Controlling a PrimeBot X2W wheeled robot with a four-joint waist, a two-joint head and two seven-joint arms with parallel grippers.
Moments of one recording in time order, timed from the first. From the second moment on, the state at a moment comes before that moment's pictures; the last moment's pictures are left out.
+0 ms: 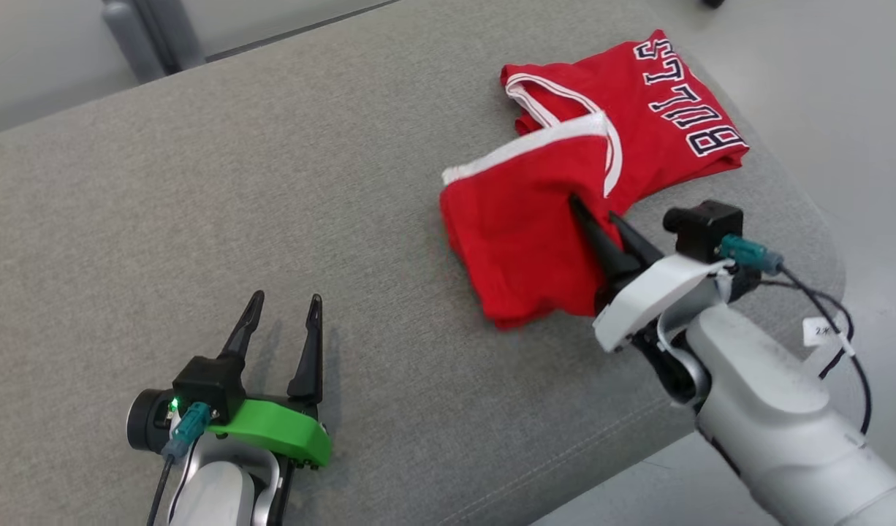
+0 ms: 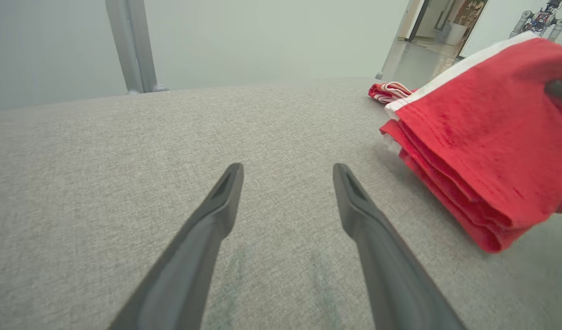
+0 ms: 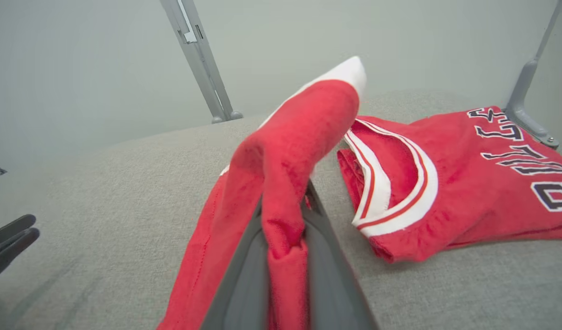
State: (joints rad) left arm -0.20 0.05 -0.16 0.35 -0.18 -0.11 -0.26; right arm -0.62 -0.20 0.56 0.59 0.63 0.13 -0.26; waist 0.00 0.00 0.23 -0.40
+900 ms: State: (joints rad) left arm -0.25 0.05 -0.16 0.34 -0.14 -0.12 -0.26; right arm -0.98 -0.62 0.64 1.09 0.60 0.13 -0.18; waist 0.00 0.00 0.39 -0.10
